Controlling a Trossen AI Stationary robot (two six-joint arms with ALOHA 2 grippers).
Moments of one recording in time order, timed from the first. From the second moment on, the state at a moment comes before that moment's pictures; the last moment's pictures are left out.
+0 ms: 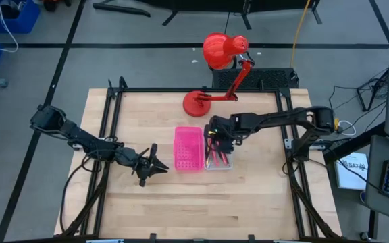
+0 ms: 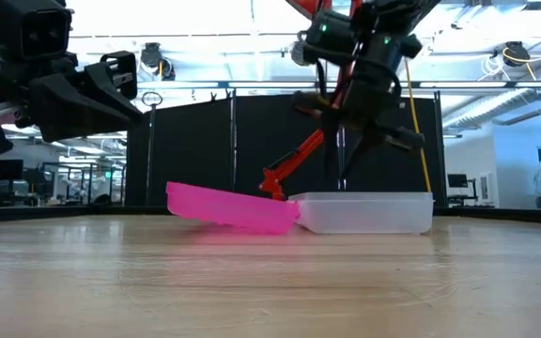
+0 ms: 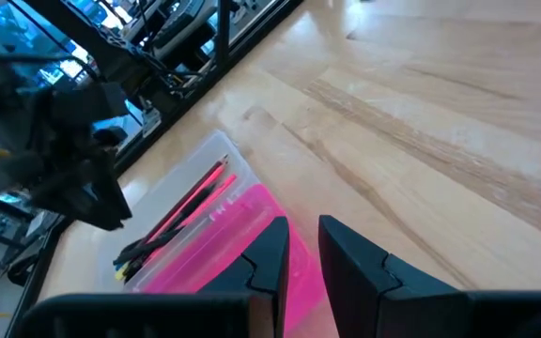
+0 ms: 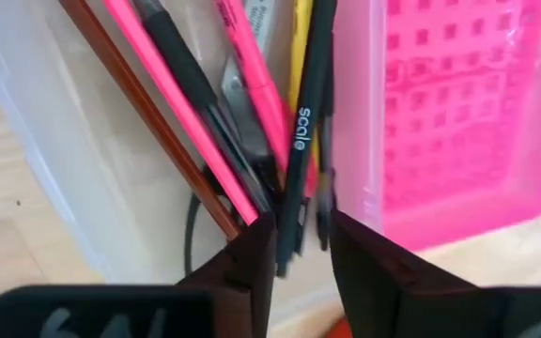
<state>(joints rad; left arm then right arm) -0.35 1.23 0.20 0.71 -0.12 0.60 -0.14 1.68 1.10 -0.55 0.03 -1.58</state>
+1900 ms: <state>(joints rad) -0.36 0.32 0.20 0.22 -0.45 0.24 -0.03 0.22 0.15 0.09 -0.11 0.02</state>
